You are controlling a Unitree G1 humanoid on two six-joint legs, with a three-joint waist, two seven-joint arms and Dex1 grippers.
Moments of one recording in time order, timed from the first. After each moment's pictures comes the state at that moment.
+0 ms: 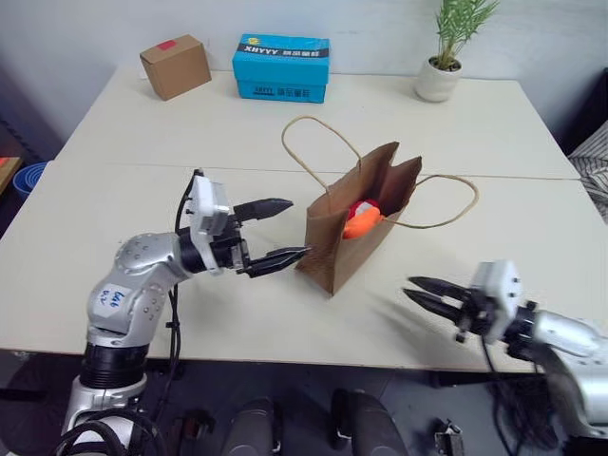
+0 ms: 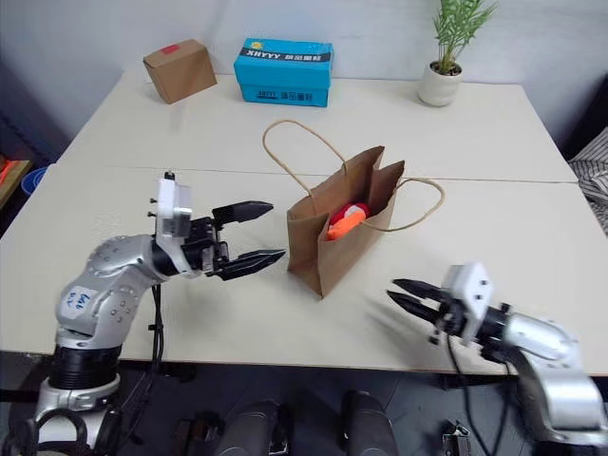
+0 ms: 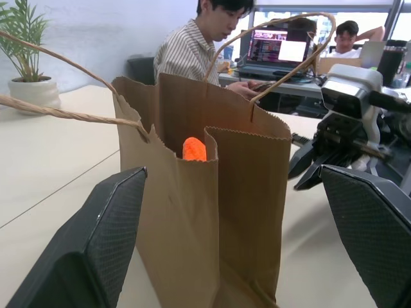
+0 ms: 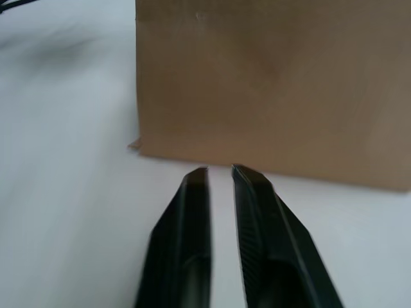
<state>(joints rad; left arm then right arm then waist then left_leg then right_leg) -0.43 0.44 0.03 -0.27 -0.56 0.48 -0.87 -0.03 -0.53 -0.13 -0.31 0.33 0.14 0.95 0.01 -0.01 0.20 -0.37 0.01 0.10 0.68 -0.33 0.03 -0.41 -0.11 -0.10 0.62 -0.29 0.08</state>
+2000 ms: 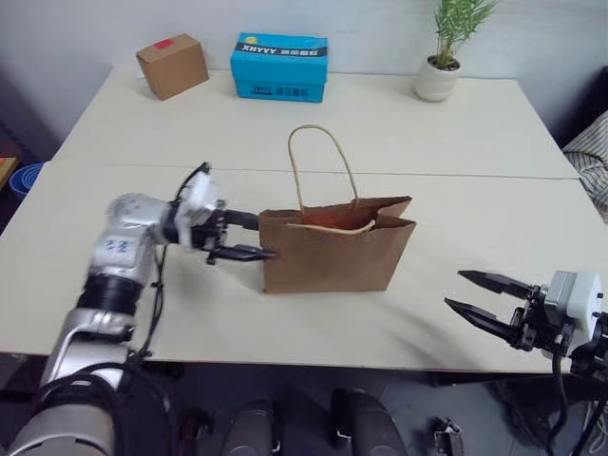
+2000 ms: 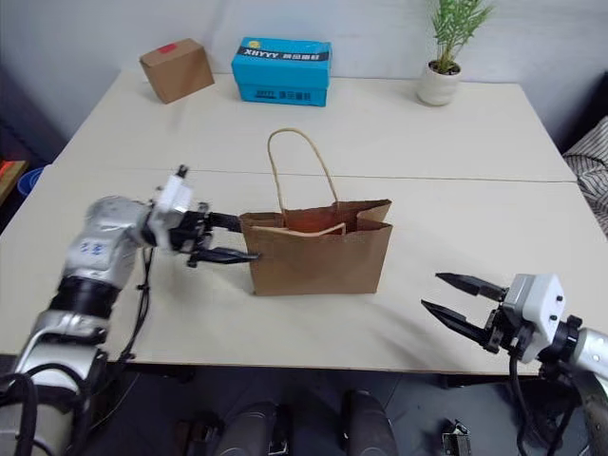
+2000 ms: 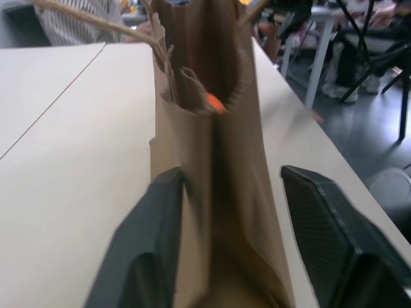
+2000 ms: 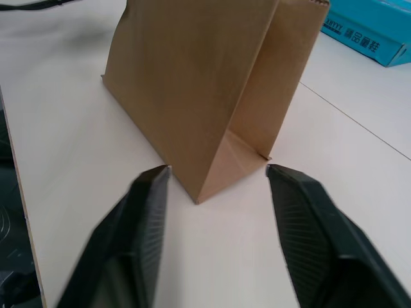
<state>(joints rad) -0.69 0.69 -0.05 0.36 -0.47 0.07 -1.49 0.23 -0.77 -0.48 -0.36 0.60 0.11 1.11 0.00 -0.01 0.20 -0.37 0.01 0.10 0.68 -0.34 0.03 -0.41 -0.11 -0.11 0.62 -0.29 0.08</state>
